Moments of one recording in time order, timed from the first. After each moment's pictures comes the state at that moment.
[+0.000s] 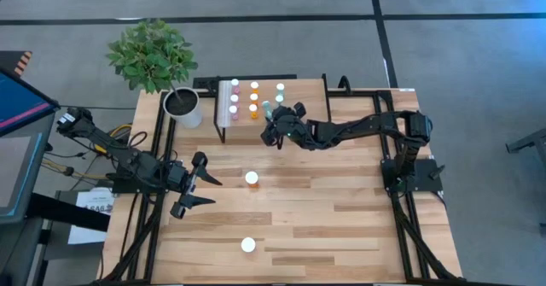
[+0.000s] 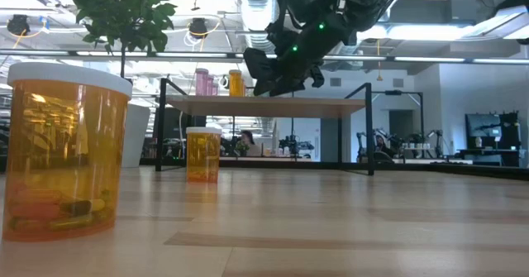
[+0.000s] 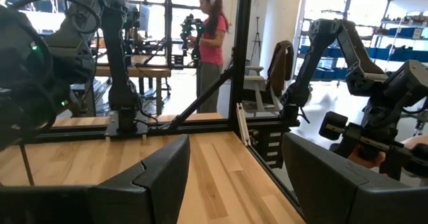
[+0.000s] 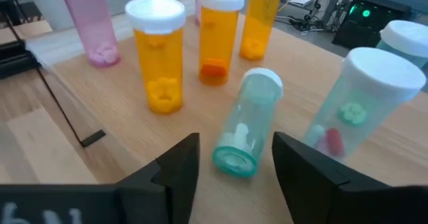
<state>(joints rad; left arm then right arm) -0.53 0.70 0.39 0.38 -0.25 -0.06 -0.15 1.84 1.18 0.17 0.65 0.26</state>
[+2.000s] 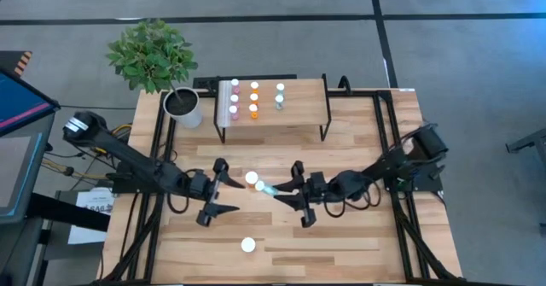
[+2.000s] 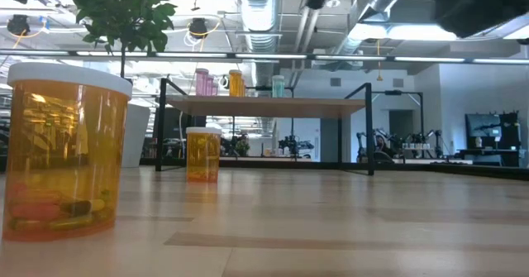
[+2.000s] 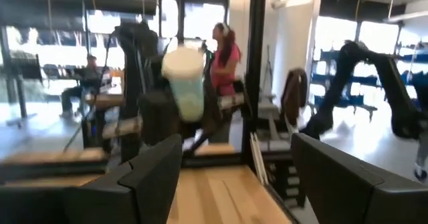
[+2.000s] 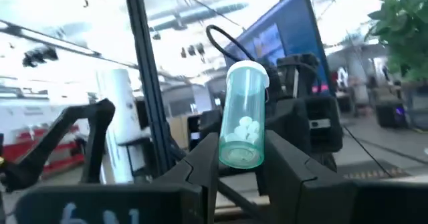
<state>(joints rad) -0.47 1.17 0.44 0.93 -0.24 -0.01 0.36 1.77 0.76 1.45 0.26 0.12</state>
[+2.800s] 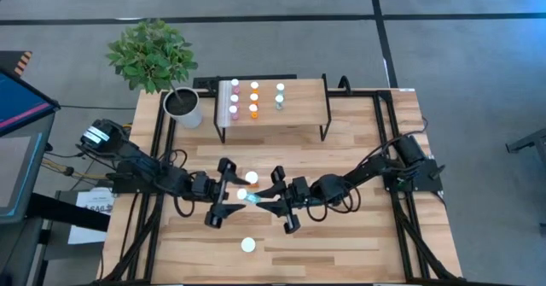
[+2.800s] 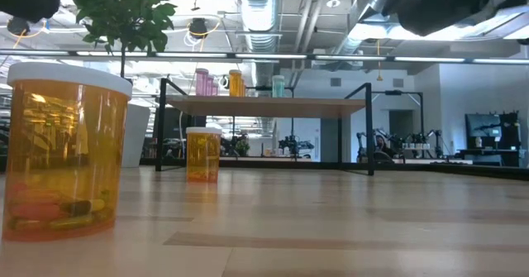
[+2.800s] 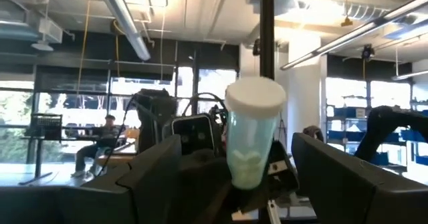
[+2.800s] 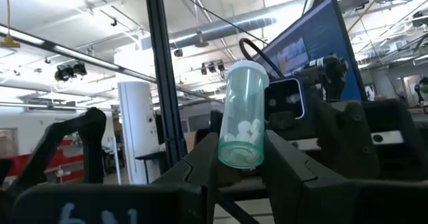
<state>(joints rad) -0.46 1.47 0.47 1.48 -0.27 0.10 0.34 1.97 1.00 1.50 0.15 0.12</state>
